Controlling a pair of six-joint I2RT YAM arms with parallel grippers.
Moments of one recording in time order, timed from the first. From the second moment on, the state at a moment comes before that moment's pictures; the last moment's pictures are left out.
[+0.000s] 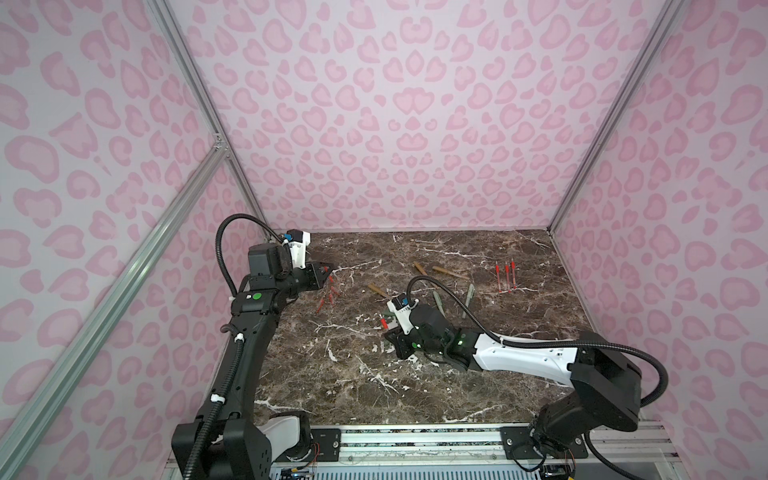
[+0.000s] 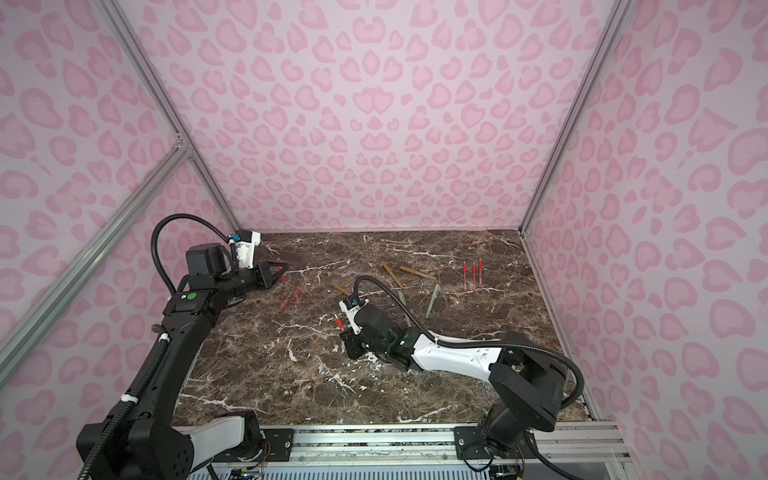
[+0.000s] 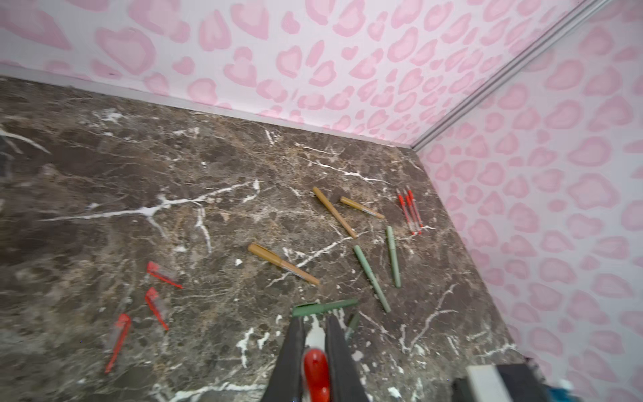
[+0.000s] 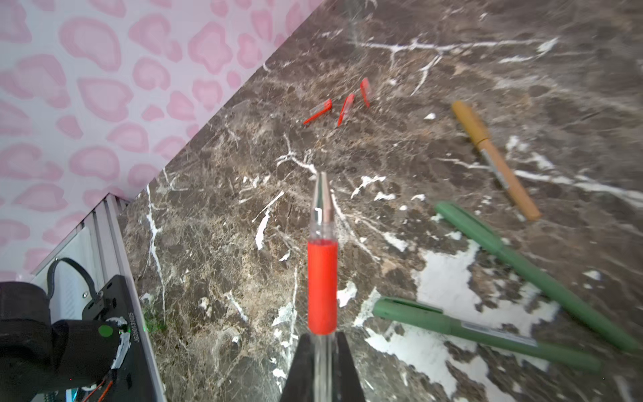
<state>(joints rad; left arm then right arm) 0.06 1.22 1.10 -0.47 0.58 -0.19 1.00 1.55 0.91 0.06 -0.02 0.43</state>
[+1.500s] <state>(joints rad) 0.07 2.00 1.41 -0.74 -0.01 0.11 0.47 0.96 0.74 -0.49 0.06 0.41</state>
